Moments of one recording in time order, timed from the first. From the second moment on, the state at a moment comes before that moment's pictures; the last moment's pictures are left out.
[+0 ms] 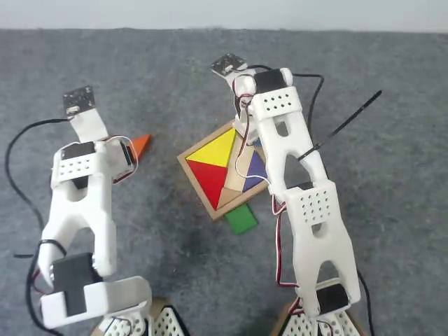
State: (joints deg) left arm -21.1 -5.6 36.4 51.8 12.0; right arm -21.8 55.6 -65.1 100.0 22.1
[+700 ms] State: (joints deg) left arm -21.1 -5.6 36.4 51.8 12.0; right arm -17.2 55.6 -65.3 100.4 22.4
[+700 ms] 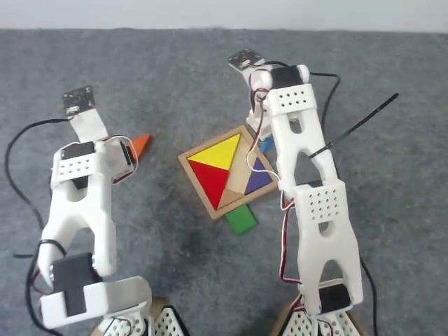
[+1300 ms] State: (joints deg) left arm -21.1 -5.6 36.4 51.8 10.9; right arm -10.3 39.1 -49.8 100.7 22.3
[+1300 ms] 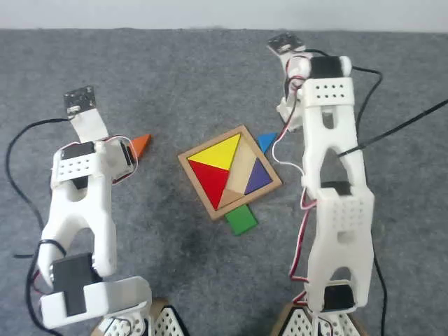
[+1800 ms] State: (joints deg) left arm -21.1 -5.6 36.4 51.8 10.4; right arm -40.5 -9.9 29.2 79.0 22.8
